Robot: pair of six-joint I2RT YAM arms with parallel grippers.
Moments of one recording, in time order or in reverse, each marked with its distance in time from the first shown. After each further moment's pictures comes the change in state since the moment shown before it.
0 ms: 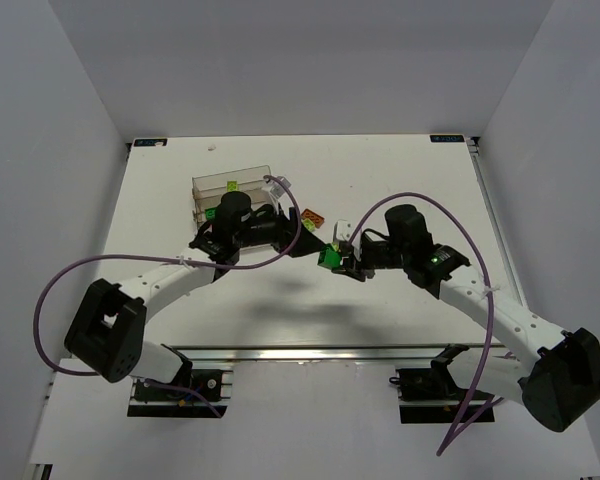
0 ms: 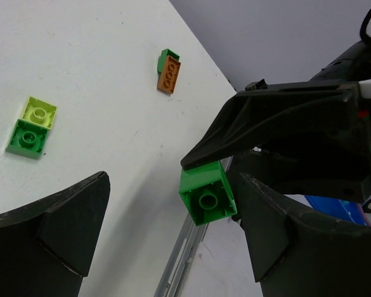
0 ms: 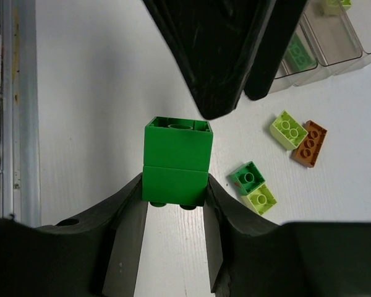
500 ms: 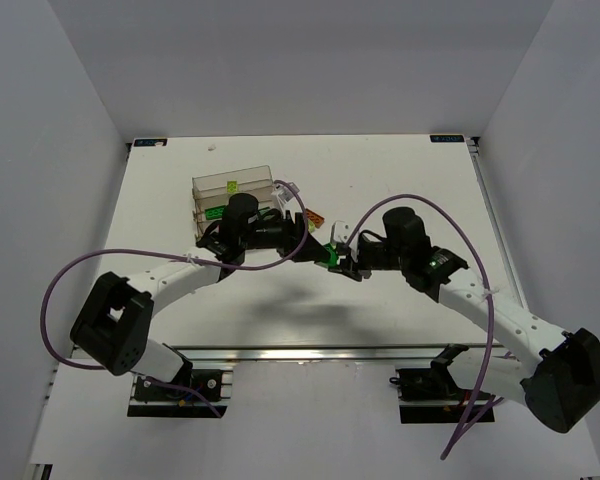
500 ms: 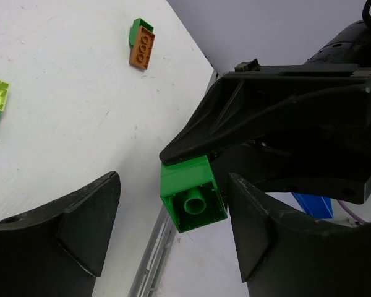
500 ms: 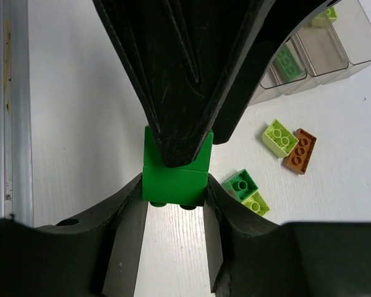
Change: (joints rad) left arm -0.028 0.055 0.010 0.010 0.087 -0.053; right arm 0.032 -0.008 -0.011 0.063 0.040 0.023
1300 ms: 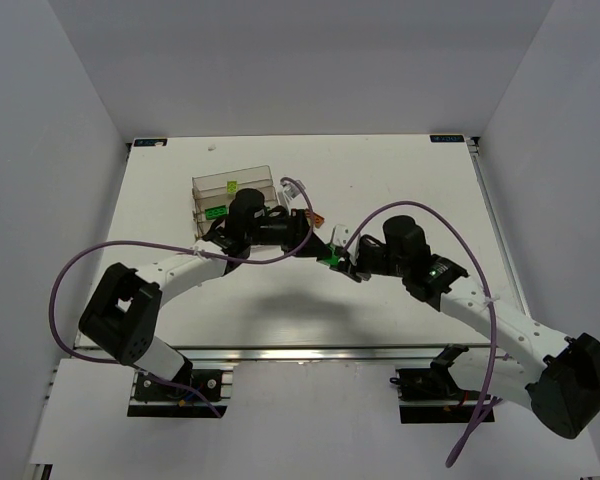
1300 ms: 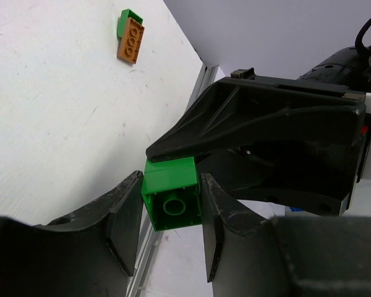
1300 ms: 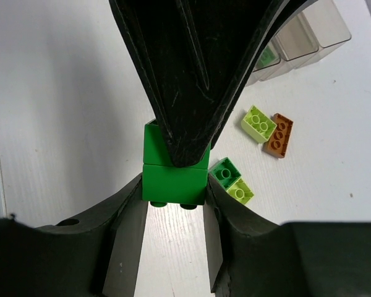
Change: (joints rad) left arm -0.005 0.066 0.053 -0.015 0.056 -0.049; right arm 0.034 -0.043 -0.072 0.078 0.146 0.026
